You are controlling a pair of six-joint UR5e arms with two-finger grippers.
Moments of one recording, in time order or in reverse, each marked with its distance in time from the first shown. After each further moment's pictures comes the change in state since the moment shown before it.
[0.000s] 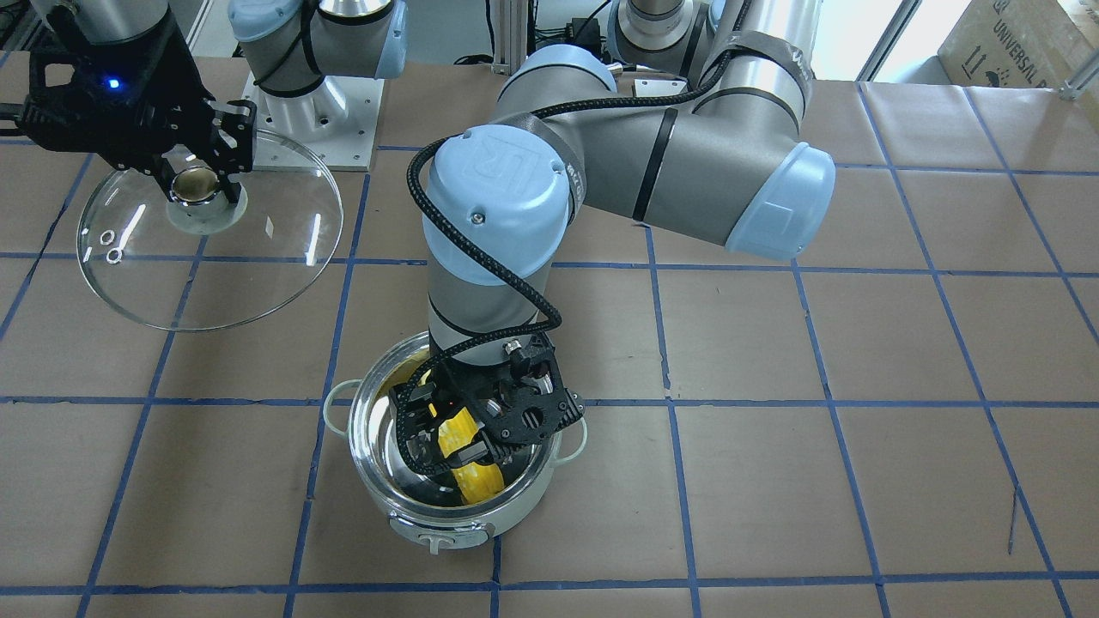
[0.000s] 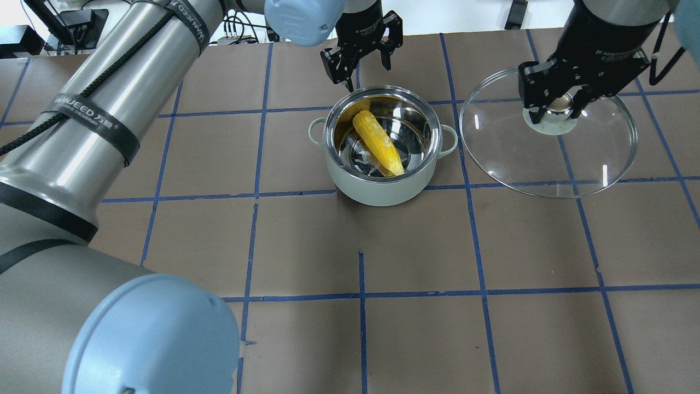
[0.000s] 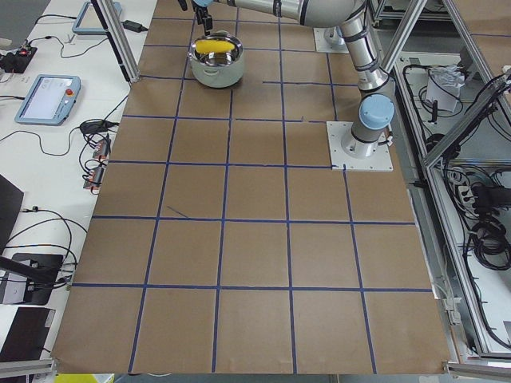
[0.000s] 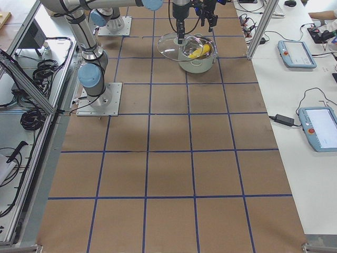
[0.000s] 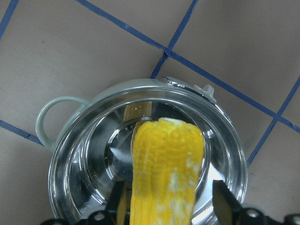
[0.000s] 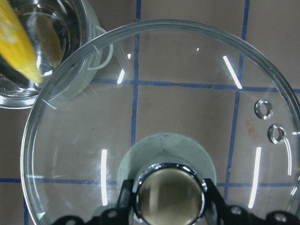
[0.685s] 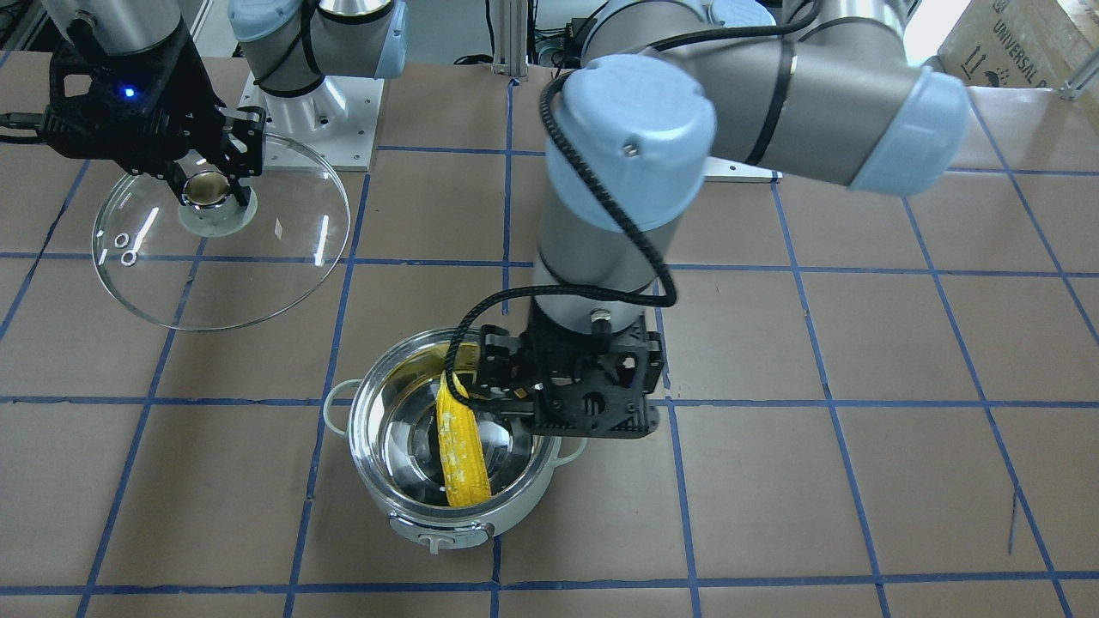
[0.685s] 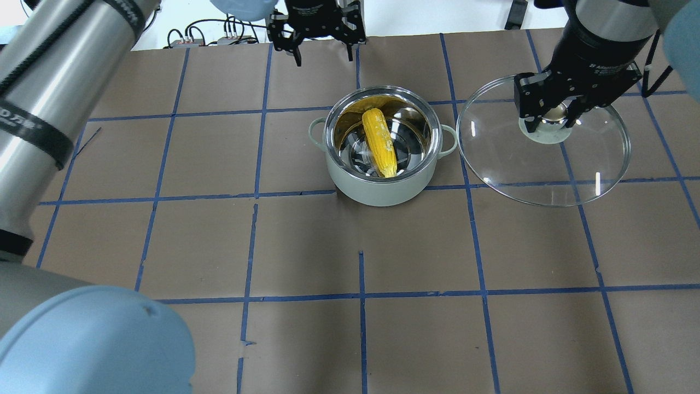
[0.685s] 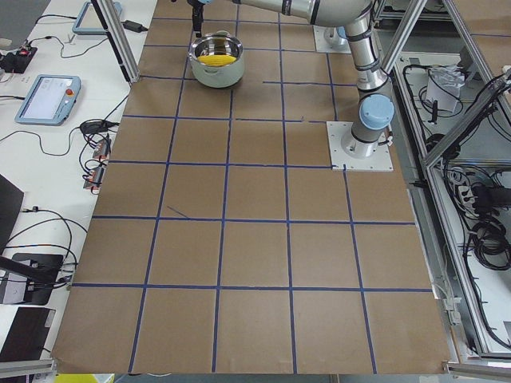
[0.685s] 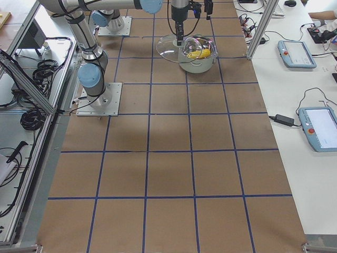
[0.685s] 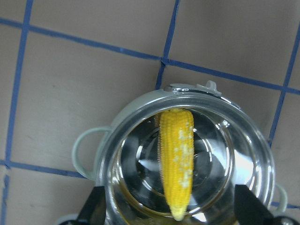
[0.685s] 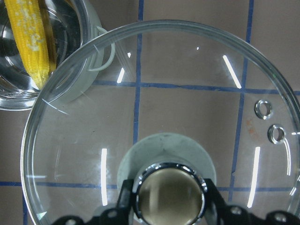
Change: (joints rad) left arm 0.117 0.121 -0.046 -0.077 0.039 0.674; right arm 0.000 -0.015 0.045 -0.011 0.010 -0.001
